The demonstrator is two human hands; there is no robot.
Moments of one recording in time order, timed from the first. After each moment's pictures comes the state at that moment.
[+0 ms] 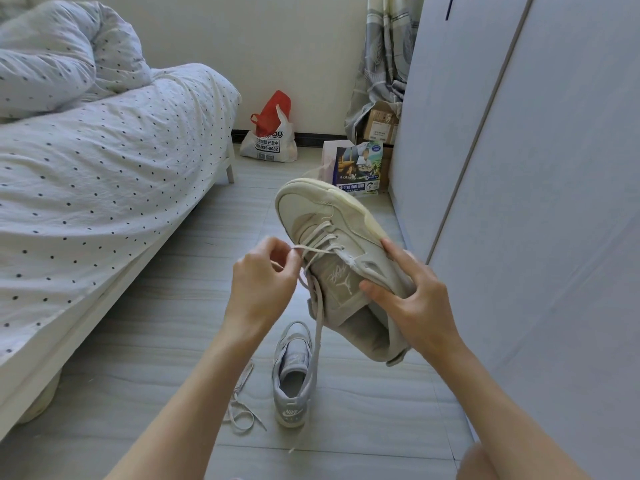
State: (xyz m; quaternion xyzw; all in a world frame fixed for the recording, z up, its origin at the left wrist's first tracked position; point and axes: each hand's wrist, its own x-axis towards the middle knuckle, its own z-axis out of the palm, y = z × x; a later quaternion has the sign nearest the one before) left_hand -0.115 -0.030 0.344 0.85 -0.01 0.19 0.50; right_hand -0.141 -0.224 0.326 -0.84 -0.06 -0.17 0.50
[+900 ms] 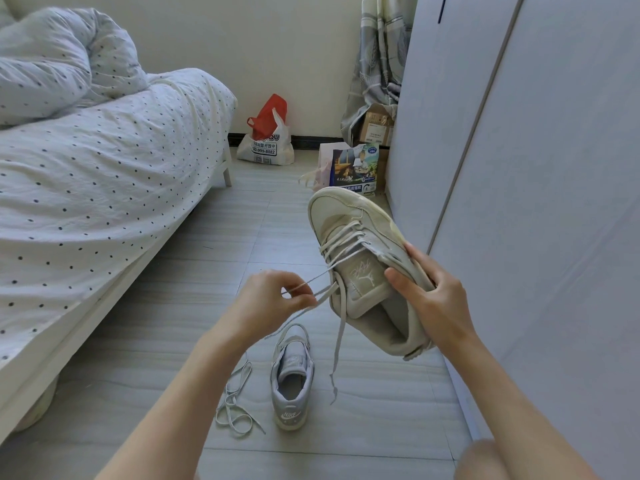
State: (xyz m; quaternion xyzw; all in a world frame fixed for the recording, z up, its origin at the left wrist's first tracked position) left_hand -0.112 -0.022 0.337 0.92 -0.15 0.01 0.37; right_hand -0.133 -0.254 0.319 -0.80 0.01 -0.16 0.58
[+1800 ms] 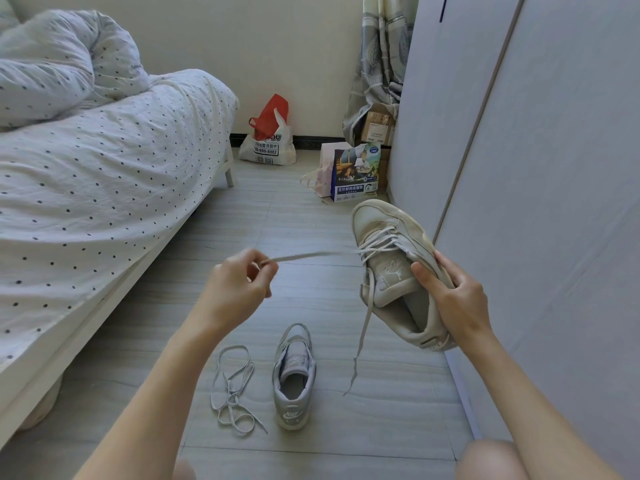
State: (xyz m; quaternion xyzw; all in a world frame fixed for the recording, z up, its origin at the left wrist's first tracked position) left_hand -0.112 0.004 0.346 0.90 -0.05 0.09 0.41; right_hand -0.120 -0.285 0.301 -0.80 0.11 -0.17 0.56
